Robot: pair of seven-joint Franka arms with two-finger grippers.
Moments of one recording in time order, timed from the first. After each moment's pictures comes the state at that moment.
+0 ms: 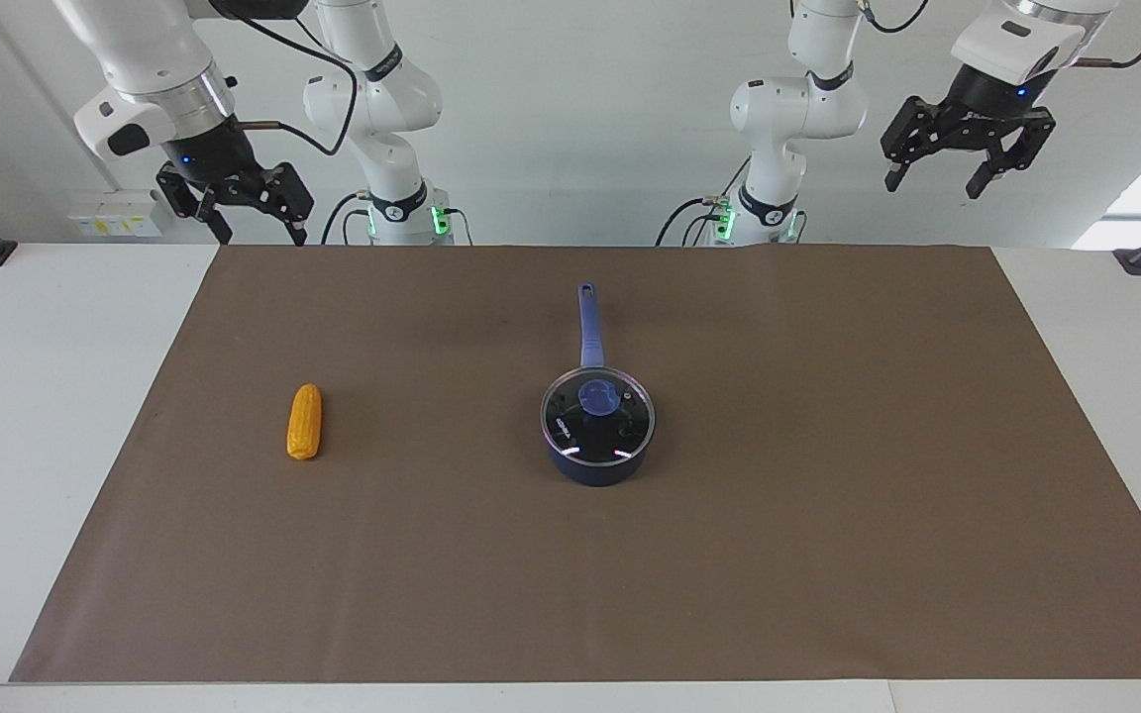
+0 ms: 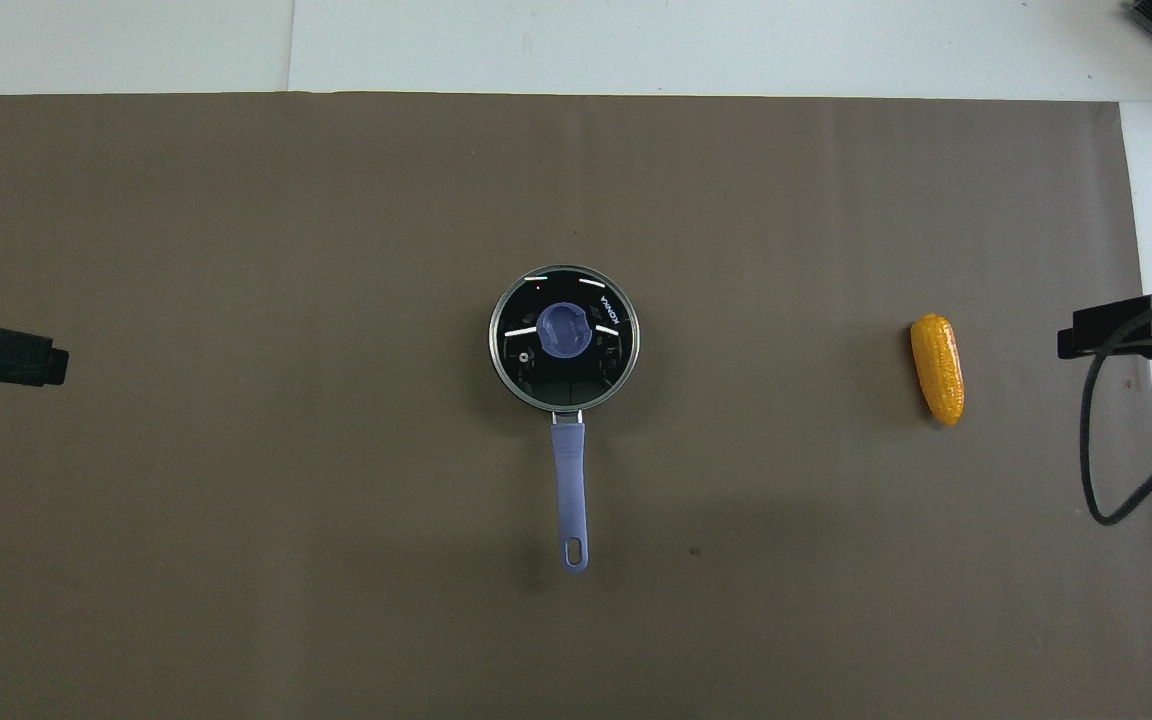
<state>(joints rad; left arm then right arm) -0.11 -0.04 -0.06 -1.36 -0.03 1.36 0.03 0.05 -0.07 -0.09 -1.61 0.02 1.60 0.07</state>
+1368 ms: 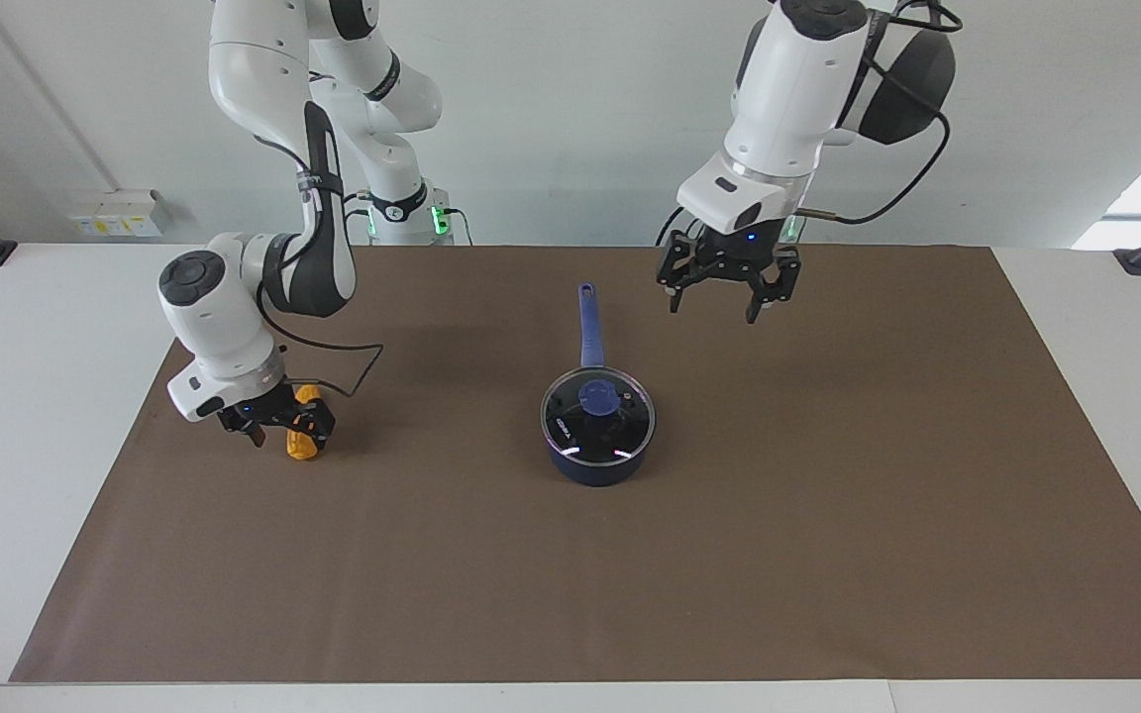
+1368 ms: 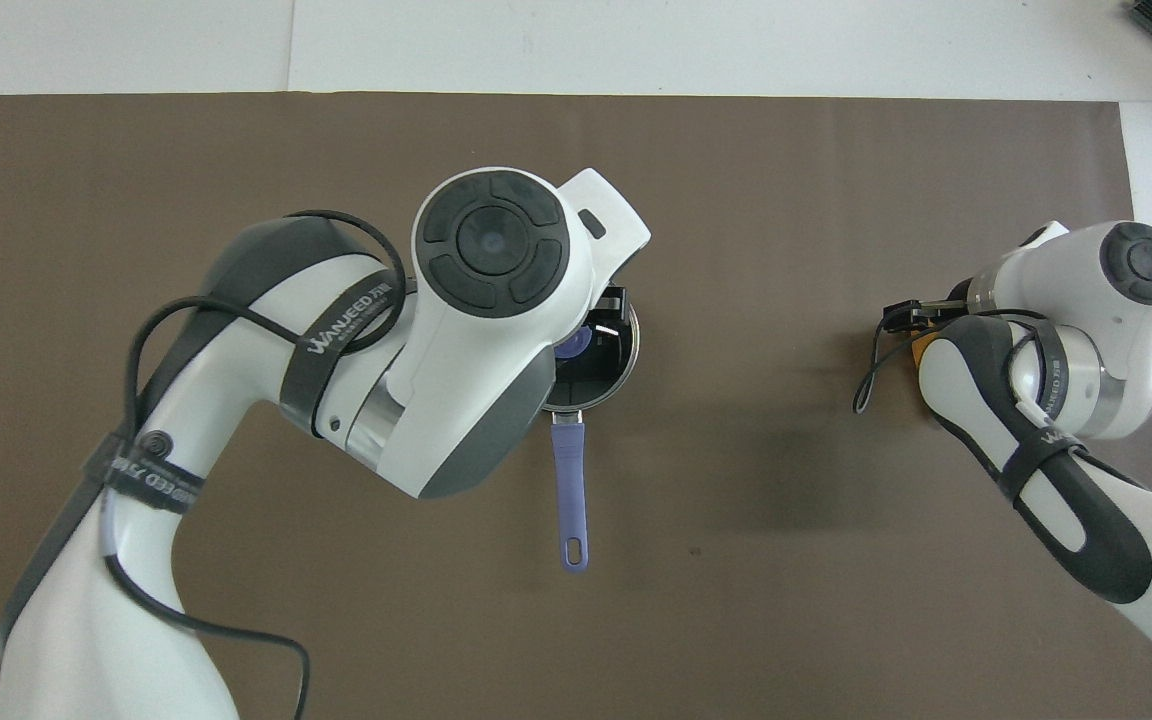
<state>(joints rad) -0.61 0.38 -0.07 -1.41 0.07 1.95 -0.56 0.00 0.35 -0.08 -1.97 0.01 2.38 -0.05</state>
